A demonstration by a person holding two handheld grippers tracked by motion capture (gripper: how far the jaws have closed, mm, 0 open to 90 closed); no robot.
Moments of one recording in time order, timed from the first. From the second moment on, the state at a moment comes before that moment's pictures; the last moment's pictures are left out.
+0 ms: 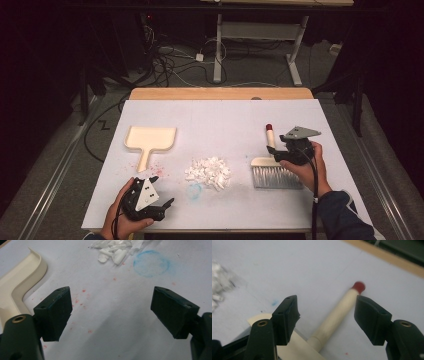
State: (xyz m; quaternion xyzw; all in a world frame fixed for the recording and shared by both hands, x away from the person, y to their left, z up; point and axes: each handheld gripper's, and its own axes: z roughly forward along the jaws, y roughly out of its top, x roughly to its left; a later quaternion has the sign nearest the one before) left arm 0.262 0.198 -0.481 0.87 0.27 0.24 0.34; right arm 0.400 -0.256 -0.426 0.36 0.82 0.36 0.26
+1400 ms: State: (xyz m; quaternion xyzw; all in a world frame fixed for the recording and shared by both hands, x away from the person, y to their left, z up) left arm 0.267 0.195 -0.480 0.86 0.29 0.26 0.34; right arm 0.280 -0.290 -0.436 0.29 0.78 0.43 0.35
